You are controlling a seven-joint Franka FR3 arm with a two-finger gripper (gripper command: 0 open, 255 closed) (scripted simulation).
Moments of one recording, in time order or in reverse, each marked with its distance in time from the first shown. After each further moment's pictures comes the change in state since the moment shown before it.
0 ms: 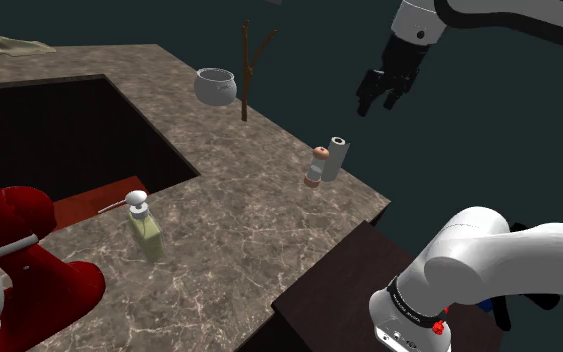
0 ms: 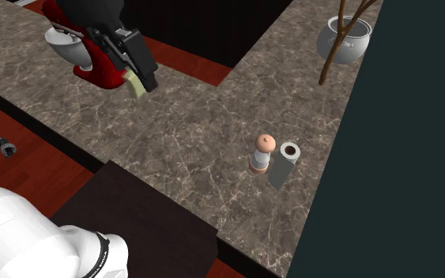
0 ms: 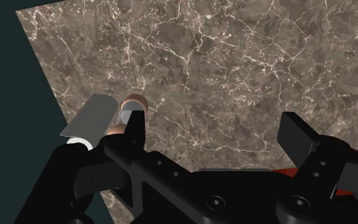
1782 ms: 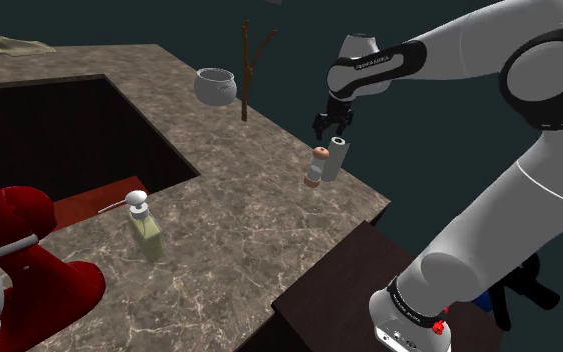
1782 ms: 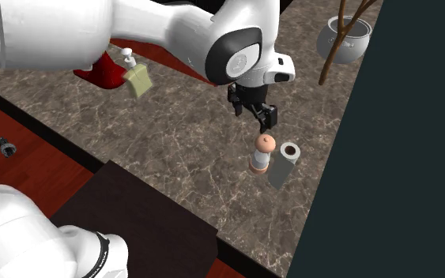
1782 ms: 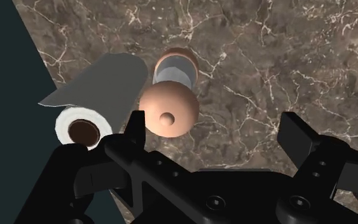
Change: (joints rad) arm -0.069 0.748 -0.238 0.088 0.004 0.628 -0.174
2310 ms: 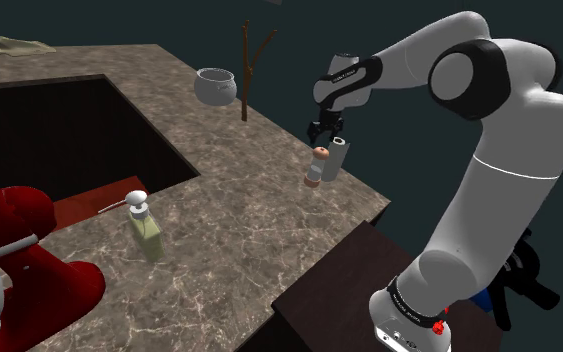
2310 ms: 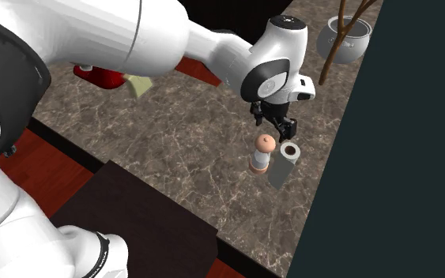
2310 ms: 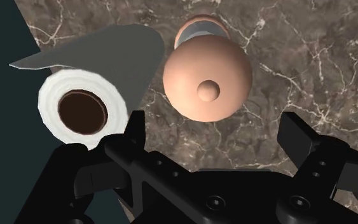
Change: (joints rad) arm -0.047 0.292 -0.020 0.176 0.096 0.095 -0.085
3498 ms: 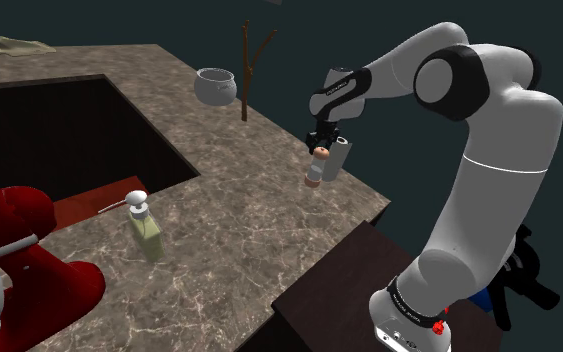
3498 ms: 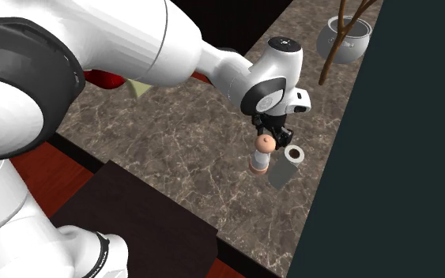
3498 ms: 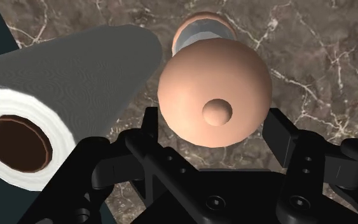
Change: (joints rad) arm -0.013 0.078 0.008 -0.015 0.027 0.092 -0.015
